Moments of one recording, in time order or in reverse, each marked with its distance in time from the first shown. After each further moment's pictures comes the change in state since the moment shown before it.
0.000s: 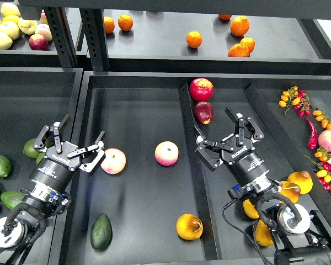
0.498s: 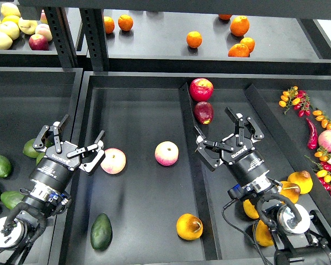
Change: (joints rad) left arm 0.000 0.000 -0.001 -0.002 0.000 0.000 -0.001; right arm 0.000 0.000 0.000 0.000 0.000 0.001 0.000
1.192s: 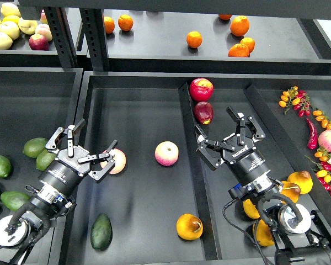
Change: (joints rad) left arm -0.047 0.001 0.021 0.015 0.131 0.009 0.175; right arm -0.001 0.000 0.009 0.002 0.000 0.000 -0.002
